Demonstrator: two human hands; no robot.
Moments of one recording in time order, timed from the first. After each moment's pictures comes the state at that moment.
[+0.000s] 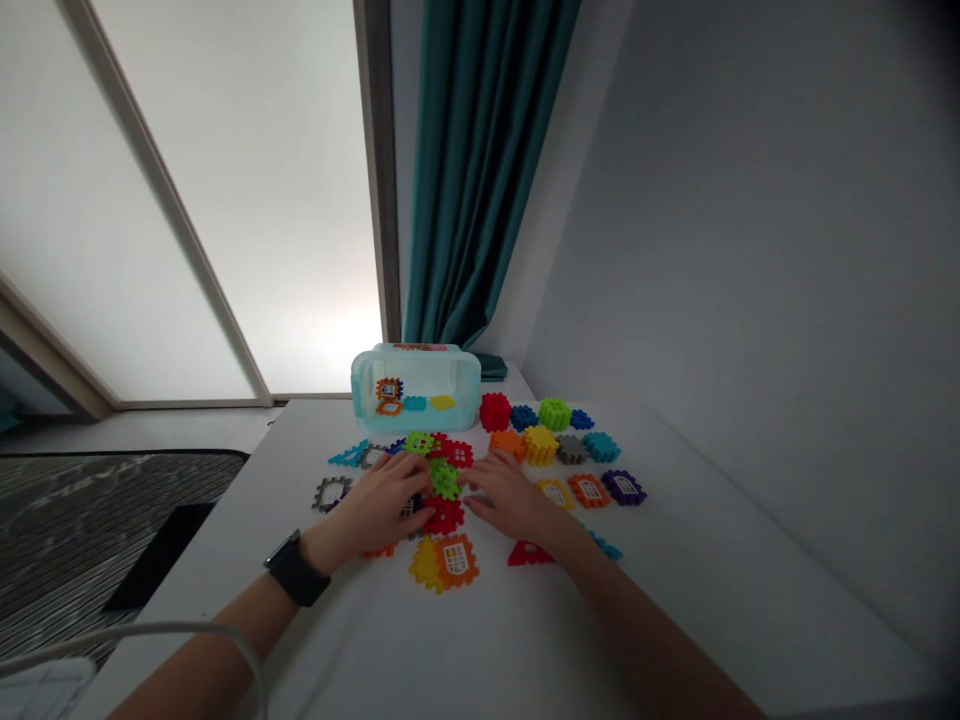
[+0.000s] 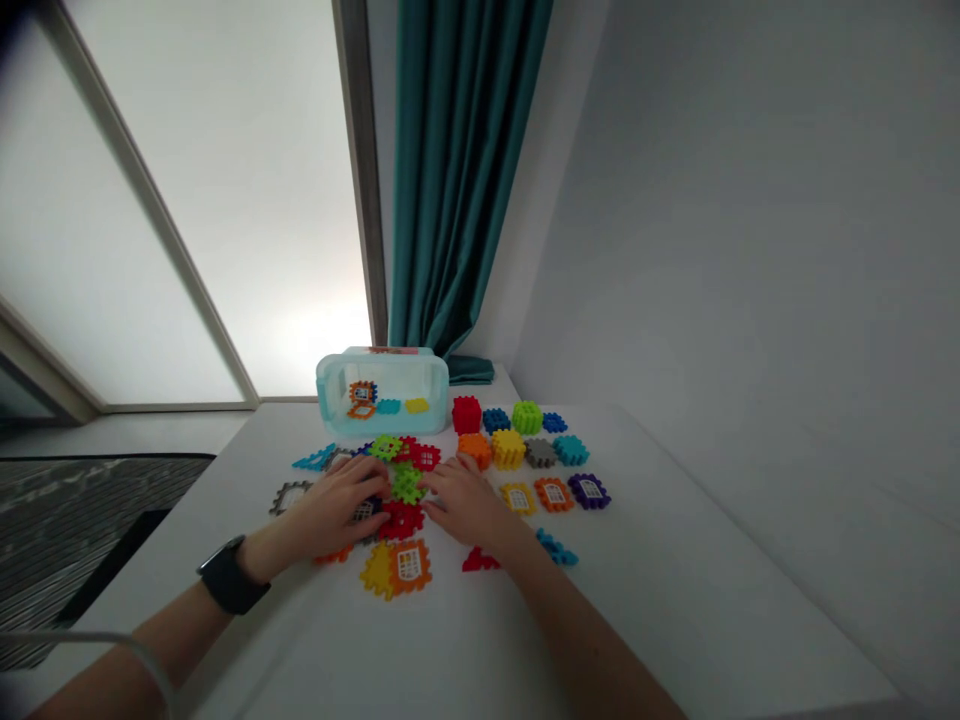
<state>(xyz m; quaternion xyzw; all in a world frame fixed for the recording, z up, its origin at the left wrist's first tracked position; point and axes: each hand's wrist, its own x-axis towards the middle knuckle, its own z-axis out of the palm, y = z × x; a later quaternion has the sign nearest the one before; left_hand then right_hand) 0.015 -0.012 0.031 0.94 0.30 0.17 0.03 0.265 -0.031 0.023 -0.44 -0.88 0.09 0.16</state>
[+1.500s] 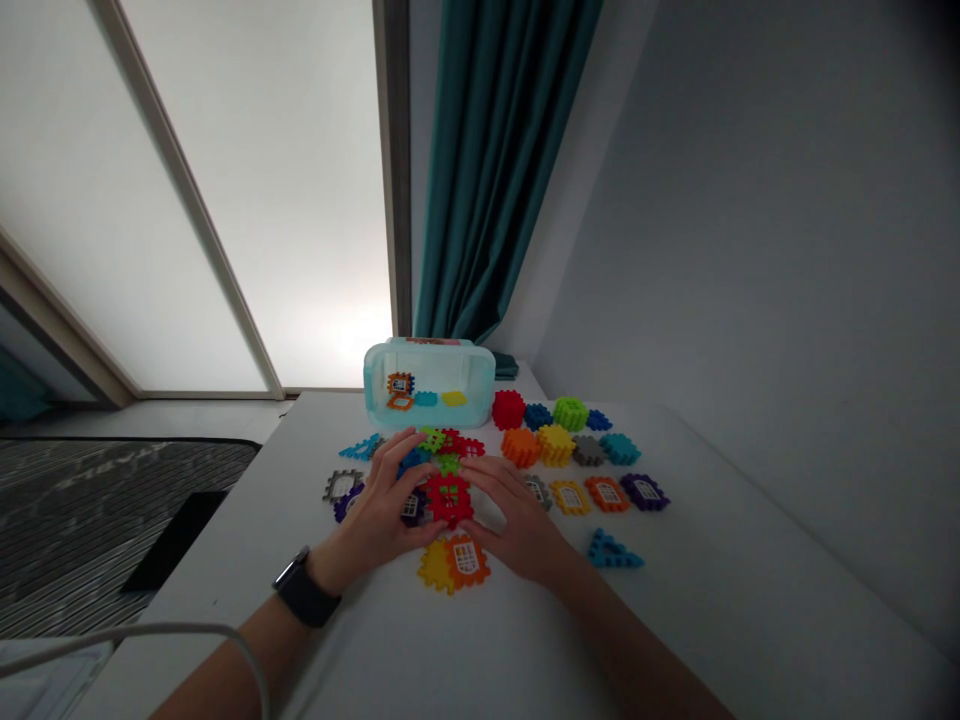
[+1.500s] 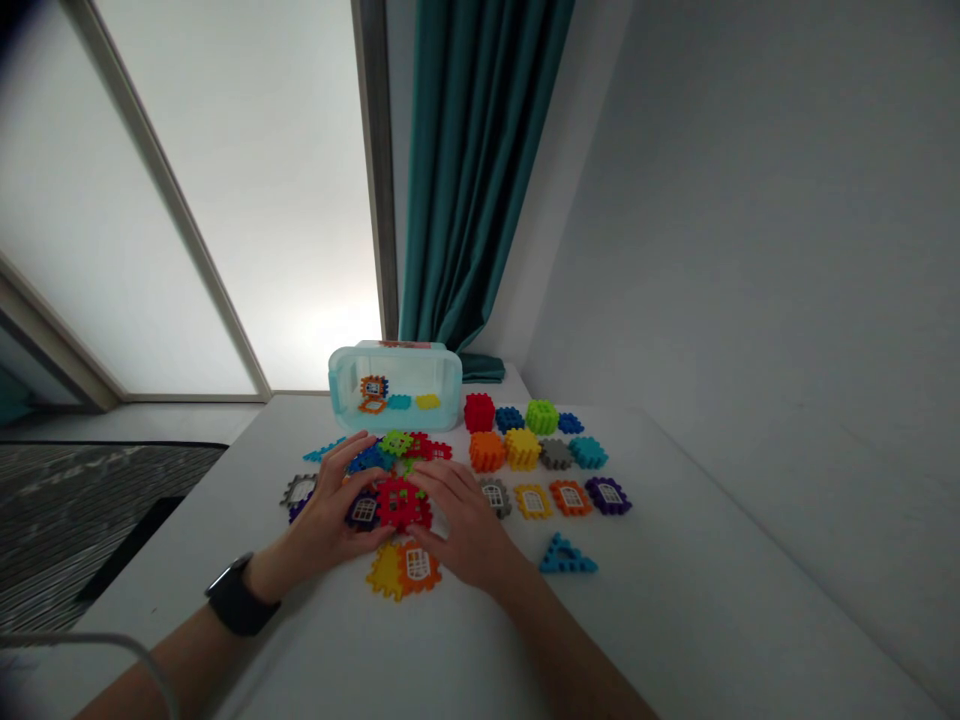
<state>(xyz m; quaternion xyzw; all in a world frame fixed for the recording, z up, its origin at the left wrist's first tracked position) 0.009 -0.029 0.010 0.86 0.27 0.43 -0.01 0.249 -0.057 0.004 -0.36 -0.85 0.03 0.38</state>
